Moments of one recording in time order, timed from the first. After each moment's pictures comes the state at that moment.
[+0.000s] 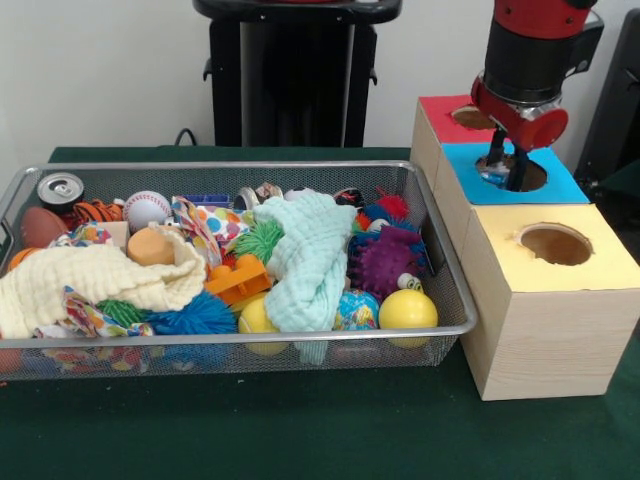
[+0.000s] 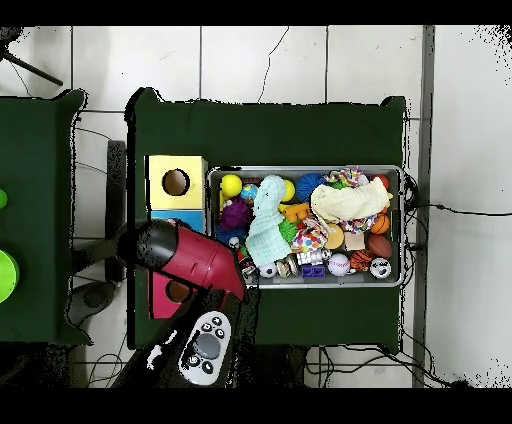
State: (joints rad) arm 0.28 -0.53 -0.31 1.74 0.60 0.59 2.52
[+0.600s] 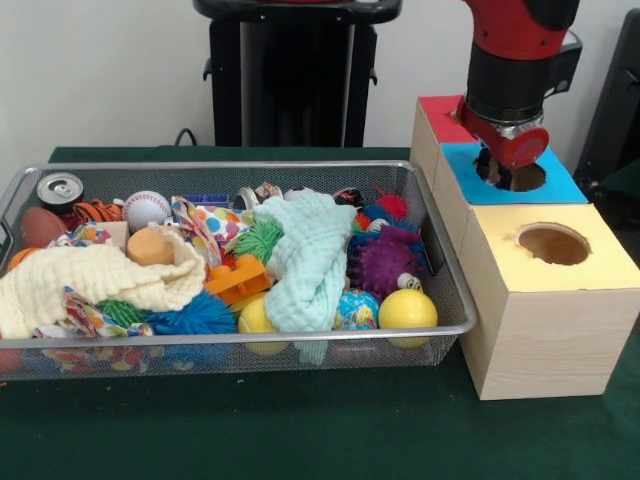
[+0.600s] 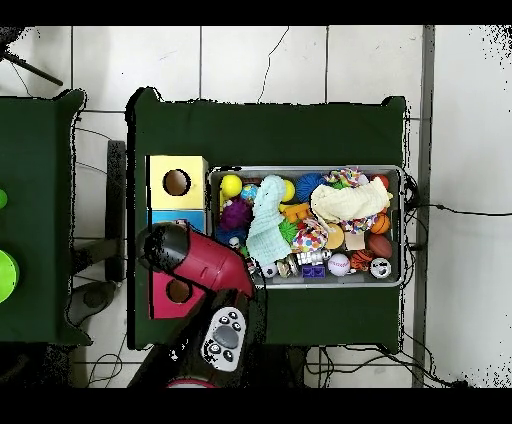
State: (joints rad) arm 0.22 -0.53 -0.23 1.79 0.60 0.49 2.52
